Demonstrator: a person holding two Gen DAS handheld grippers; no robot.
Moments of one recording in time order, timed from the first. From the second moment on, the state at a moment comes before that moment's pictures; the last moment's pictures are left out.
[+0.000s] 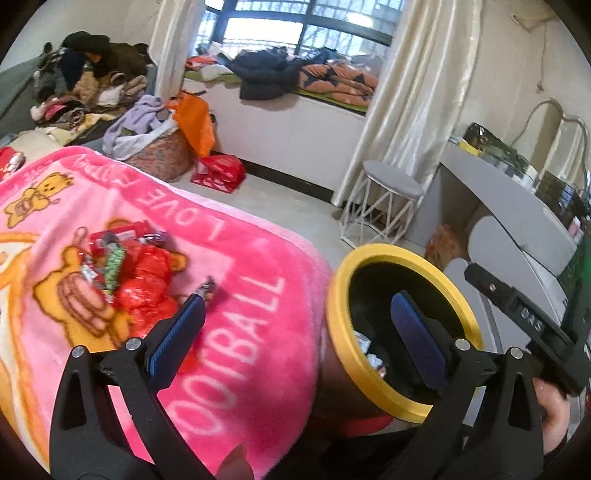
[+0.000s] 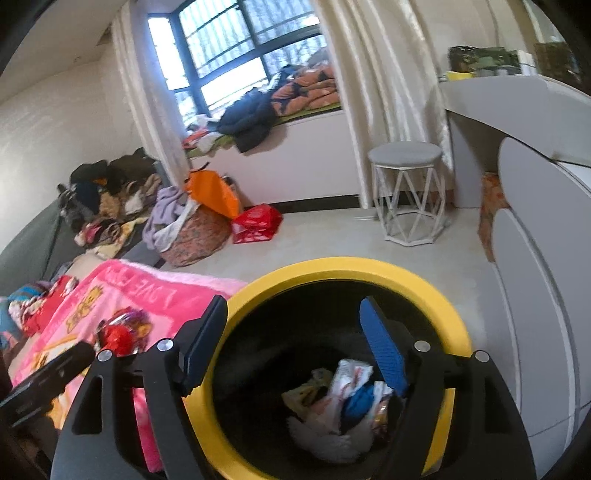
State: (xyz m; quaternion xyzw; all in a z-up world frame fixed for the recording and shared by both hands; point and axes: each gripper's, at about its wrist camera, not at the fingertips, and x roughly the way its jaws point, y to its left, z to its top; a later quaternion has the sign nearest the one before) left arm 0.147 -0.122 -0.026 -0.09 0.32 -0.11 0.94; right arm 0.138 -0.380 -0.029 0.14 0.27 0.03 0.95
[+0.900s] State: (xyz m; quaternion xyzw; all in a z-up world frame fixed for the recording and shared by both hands) left arm 0.145 0.003 -0.037 -0.17 0.31 0.02 0.94; right arm 0.135 -0.257 -0.029 0.05 0.30 0.17 0.94
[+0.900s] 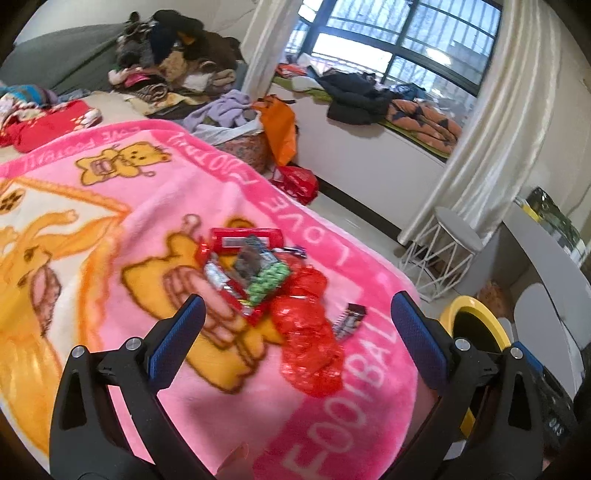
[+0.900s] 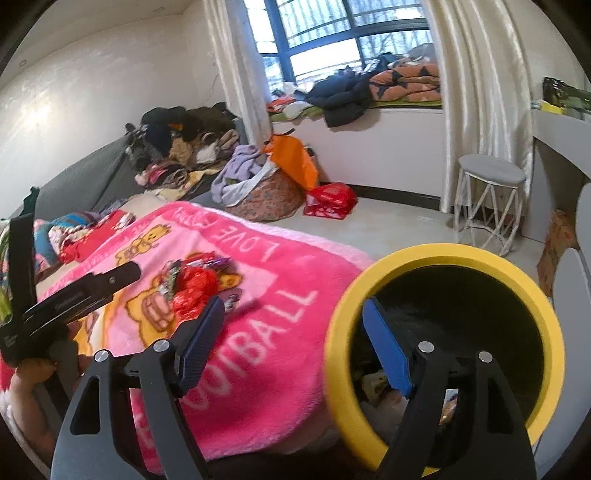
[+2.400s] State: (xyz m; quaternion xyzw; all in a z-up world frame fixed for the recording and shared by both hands) left arm 0.212 0.091 -0.119 -0.35 0.38 0.03 0.85; right arm 0.186 -0.141 -0.100 0.07 0.48 0.25 0.84
